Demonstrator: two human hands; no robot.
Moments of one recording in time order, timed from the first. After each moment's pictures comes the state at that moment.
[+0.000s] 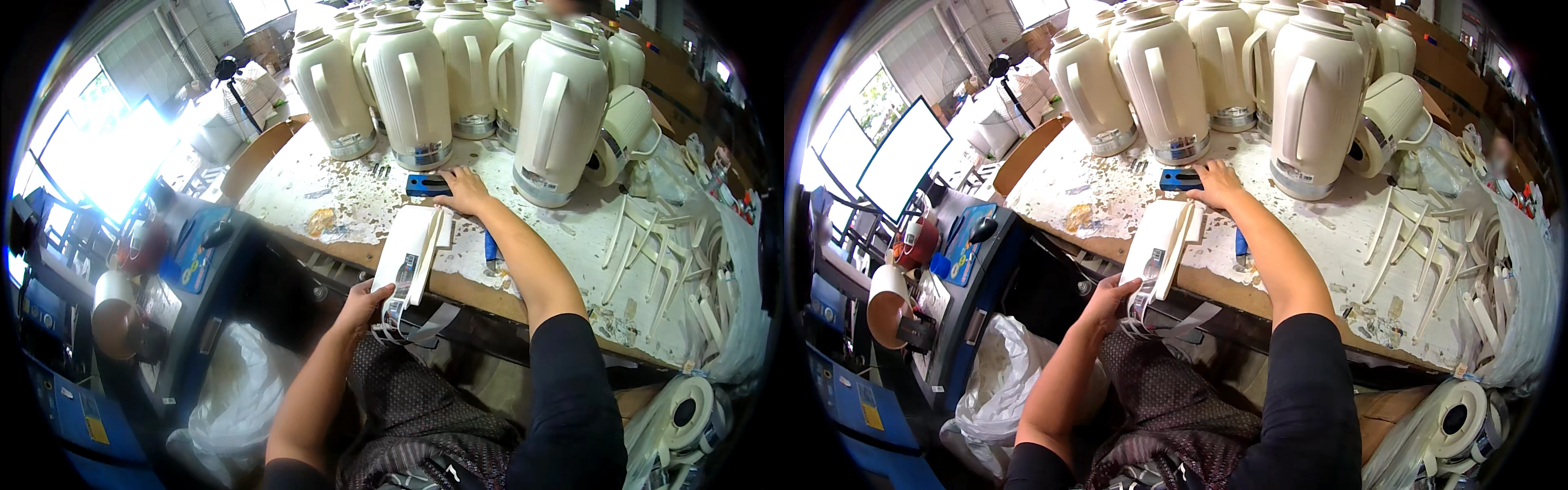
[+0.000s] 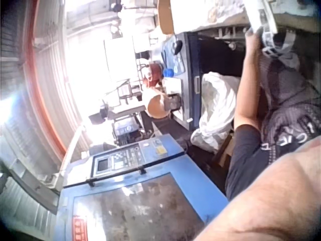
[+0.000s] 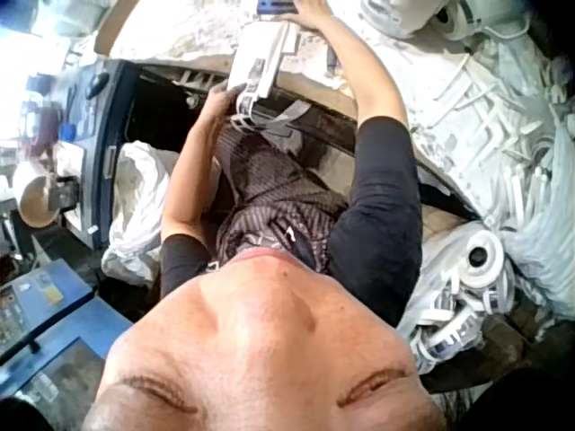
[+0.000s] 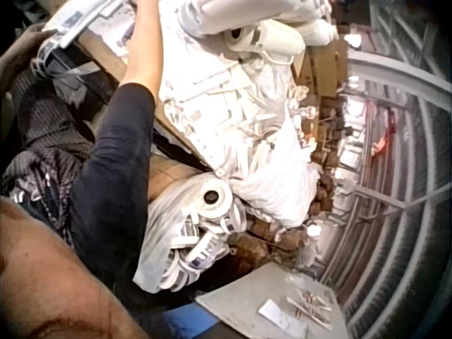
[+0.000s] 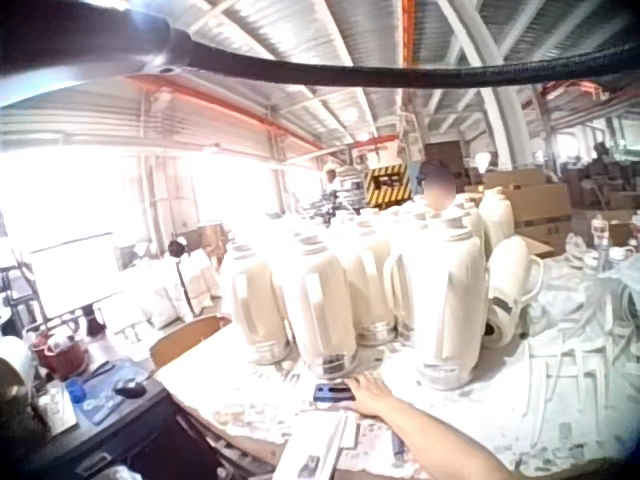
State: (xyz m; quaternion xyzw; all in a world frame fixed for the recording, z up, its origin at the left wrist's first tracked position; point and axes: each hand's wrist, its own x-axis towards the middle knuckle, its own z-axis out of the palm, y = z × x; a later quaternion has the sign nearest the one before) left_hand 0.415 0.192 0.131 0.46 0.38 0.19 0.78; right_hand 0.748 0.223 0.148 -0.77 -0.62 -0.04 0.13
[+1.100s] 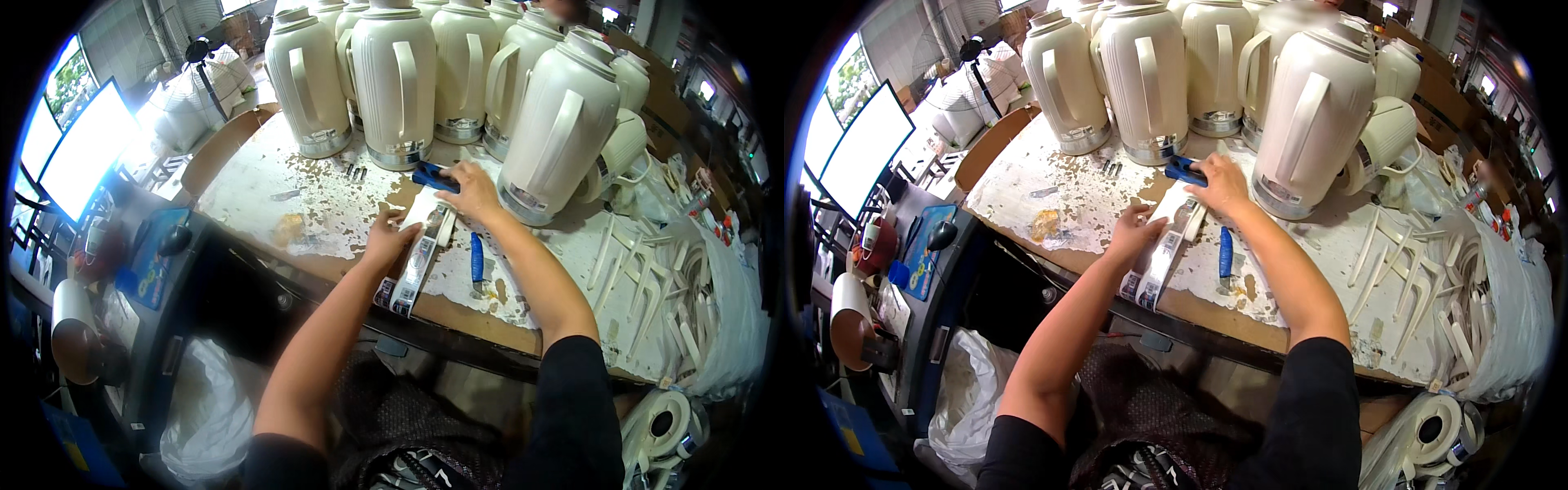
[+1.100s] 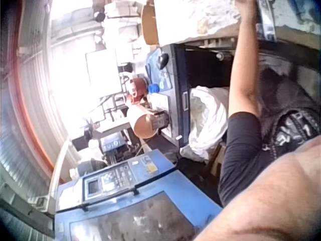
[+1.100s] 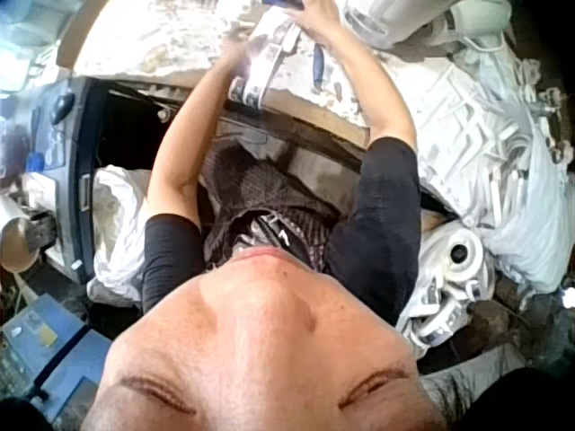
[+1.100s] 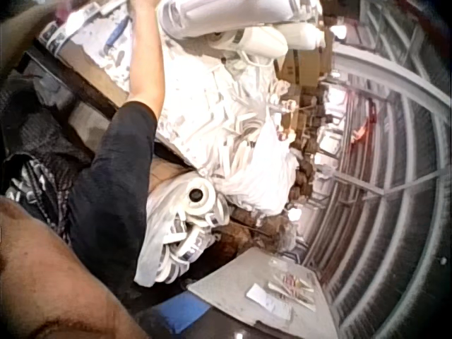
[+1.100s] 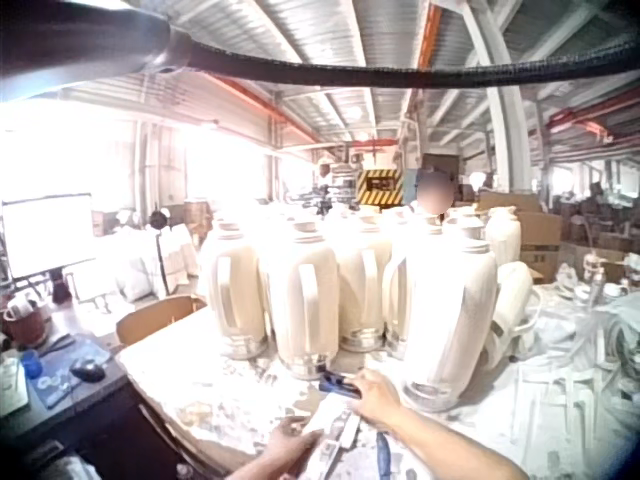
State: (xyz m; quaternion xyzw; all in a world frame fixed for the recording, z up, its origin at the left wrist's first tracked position) left_hand 0.570 0.268 0.130 0.61 0.34 0.28 0.66; right_hand 0.795 0.211 0.148 -0.73 -0.61 -0.10 0.30
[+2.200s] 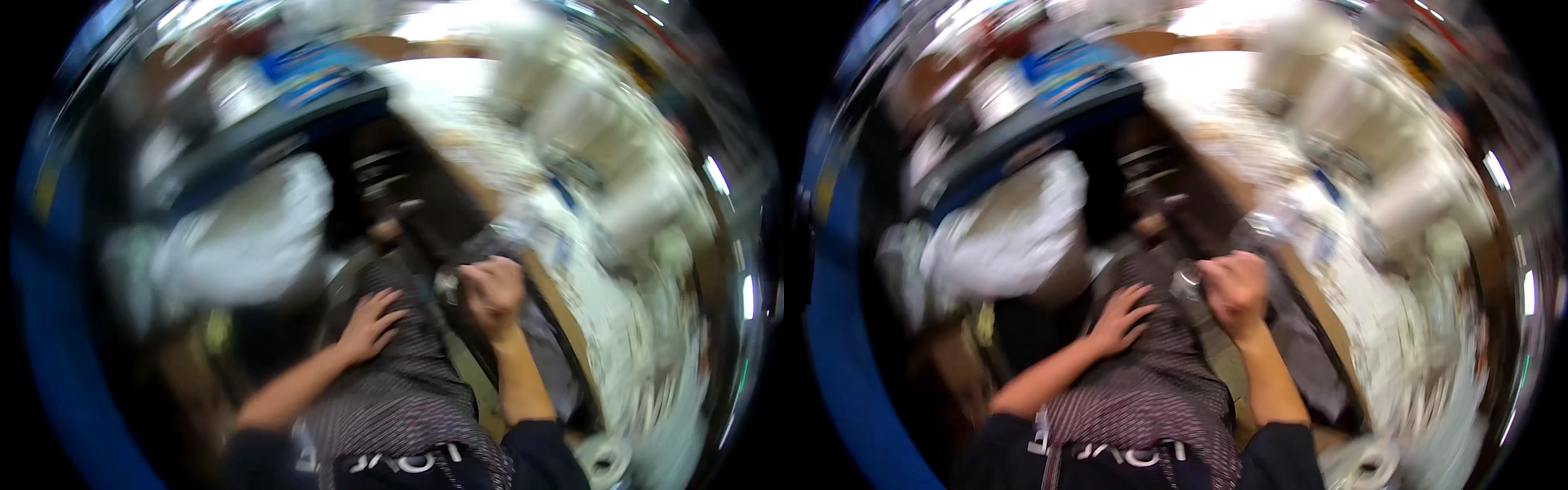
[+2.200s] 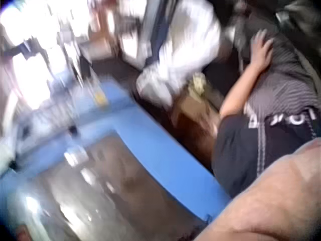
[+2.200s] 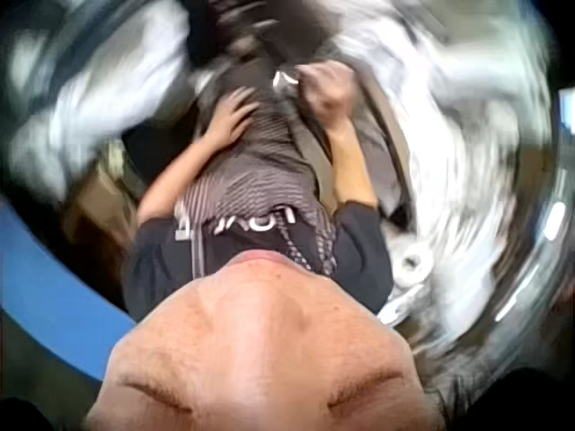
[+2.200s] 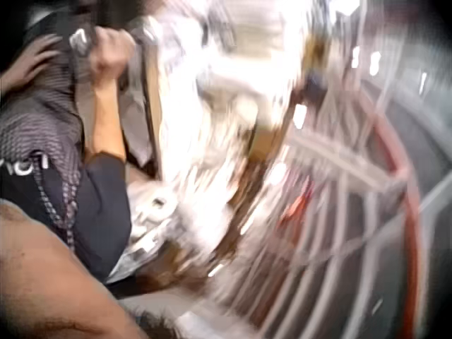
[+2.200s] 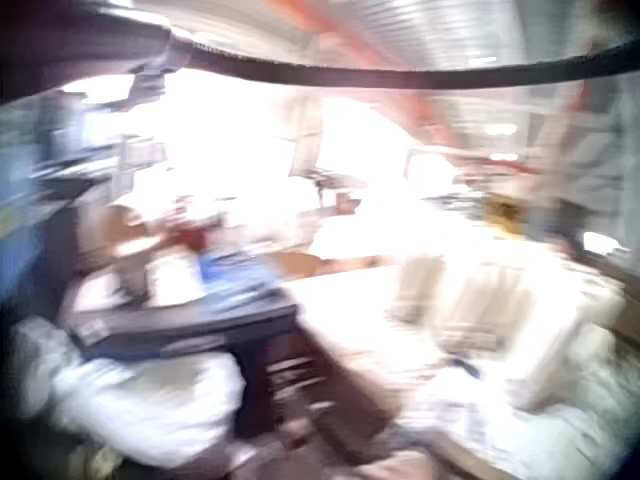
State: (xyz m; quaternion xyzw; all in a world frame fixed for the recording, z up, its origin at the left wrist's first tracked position) left_hand 0.186 -0.010 0.025 0.83 0.36 0.34 0.25; right_hand 0.426 0.037 0.186 -0.41 -0.83 -0.11 0.37
